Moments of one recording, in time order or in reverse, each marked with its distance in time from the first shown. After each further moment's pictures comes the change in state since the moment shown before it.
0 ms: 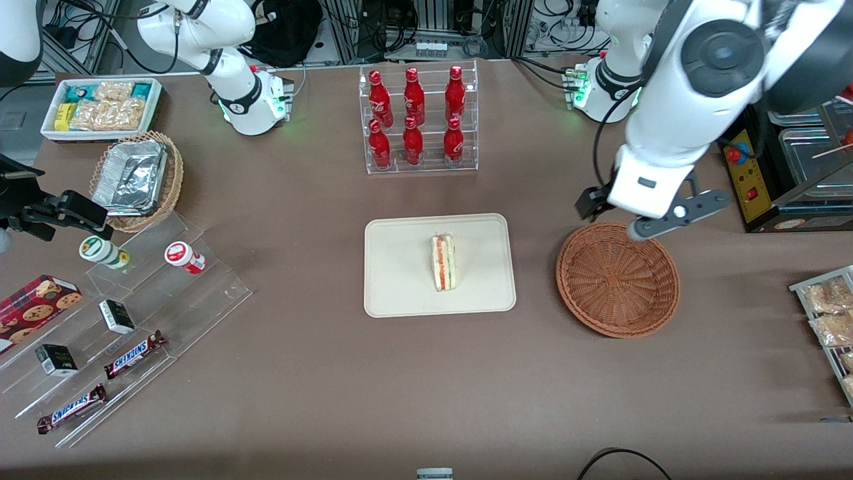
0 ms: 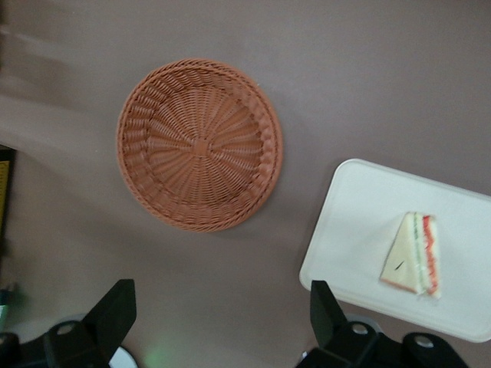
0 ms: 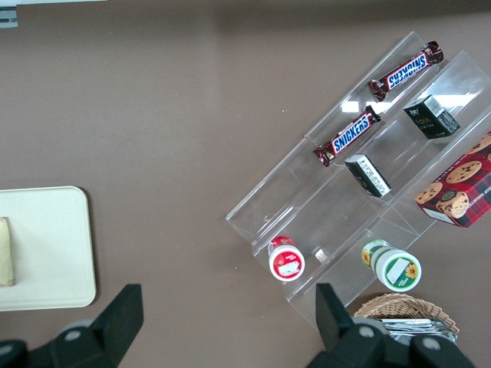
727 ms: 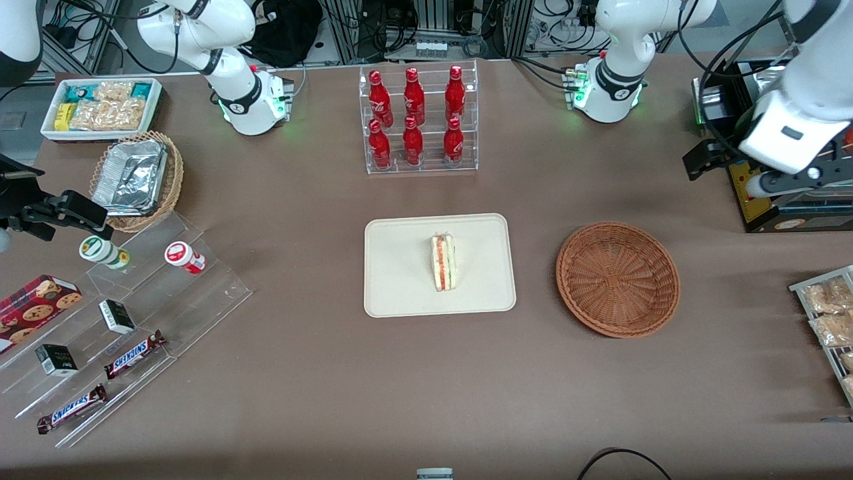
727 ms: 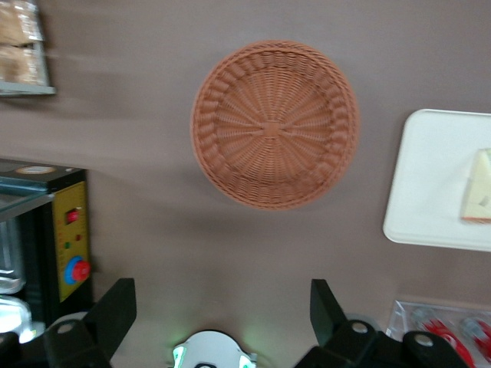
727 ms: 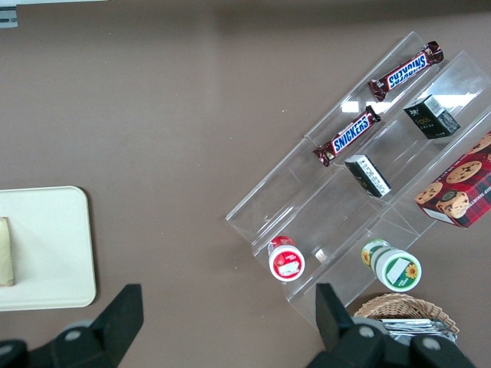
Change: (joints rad) arm -0.050 -0.212 0.379 -0.140 -0.133 -0.051 0.514
